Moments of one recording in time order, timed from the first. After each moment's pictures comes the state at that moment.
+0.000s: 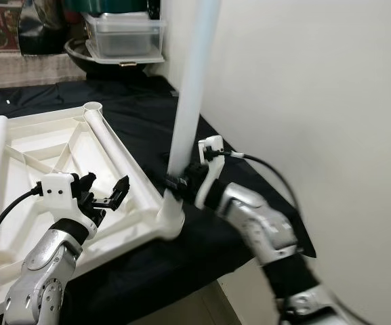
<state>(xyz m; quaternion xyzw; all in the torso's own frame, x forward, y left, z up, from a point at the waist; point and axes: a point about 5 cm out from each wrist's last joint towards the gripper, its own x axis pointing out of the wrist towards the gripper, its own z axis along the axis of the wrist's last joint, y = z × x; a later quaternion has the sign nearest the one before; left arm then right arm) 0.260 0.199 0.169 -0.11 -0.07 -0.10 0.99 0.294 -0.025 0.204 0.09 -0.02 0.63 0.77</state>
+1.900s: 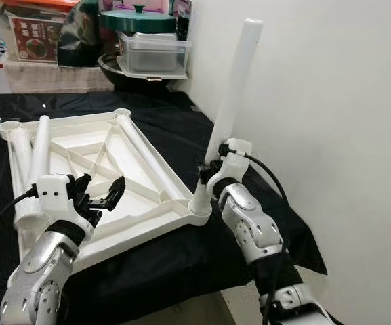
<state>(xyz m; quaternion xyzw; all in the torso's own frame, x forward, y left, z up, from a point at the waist) 0.259 0.203 0.170 -0.11 -0.07 -0.09 0.99 0.344 -0.050 0.165 0.12 0.05 0.23 0.96</state>
